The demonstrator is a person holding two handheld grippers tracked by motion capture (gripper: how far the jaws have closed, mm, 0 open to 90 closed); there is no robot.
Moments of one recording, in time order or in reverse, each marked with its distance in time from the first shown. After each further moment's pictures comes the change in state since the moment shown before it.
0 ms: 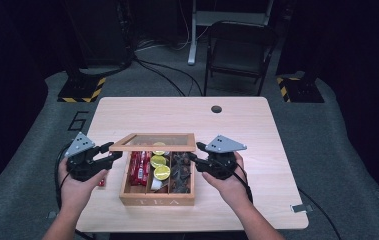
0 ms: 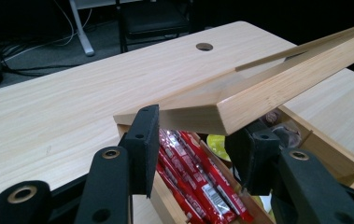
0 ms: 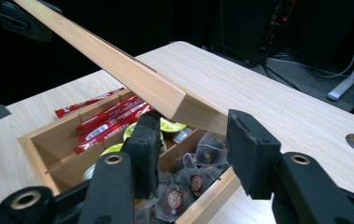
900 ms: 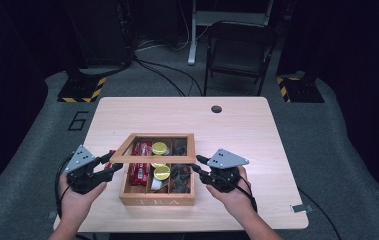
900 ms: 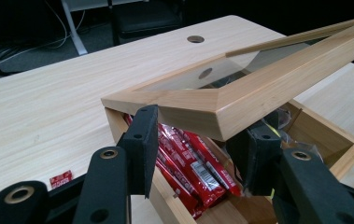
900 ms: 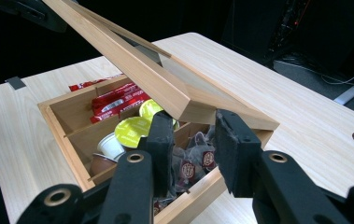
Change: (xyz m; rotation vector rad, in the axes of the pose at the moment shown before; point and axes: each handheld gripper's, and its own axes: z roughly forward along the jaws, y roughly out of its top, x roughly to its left) left arm -0.008 -0.029 -0.004 -0.006 -0.025 0.029; right arm 0.014 -0.022 -0.015 0.011 0.026 -0.084
